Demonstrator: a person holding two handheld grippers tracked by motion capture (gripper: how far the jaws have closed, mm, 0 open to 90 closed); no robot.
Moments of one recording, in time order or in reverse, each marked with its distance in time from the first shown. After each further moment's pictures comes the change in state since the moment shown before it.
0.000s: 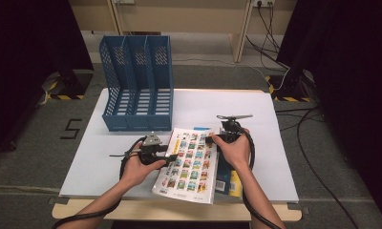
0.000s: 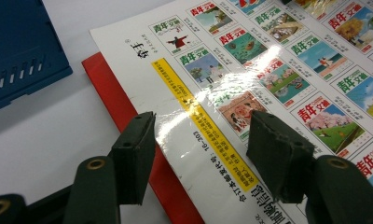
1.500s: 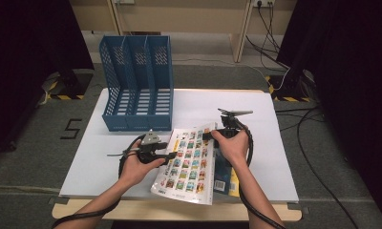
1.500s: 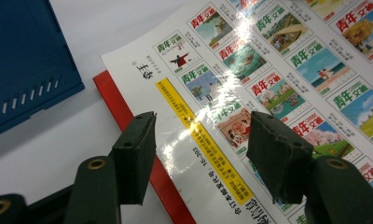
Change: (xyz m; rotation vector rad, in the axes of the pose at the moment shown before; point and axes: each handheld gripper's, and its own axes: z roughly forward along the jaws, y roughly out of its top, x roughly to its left) left arm -0.003 0.011 -0.010 -0.041 0.018 0.011; right arm 0.014 0.011 -0.010 0.018 0.107 0.100
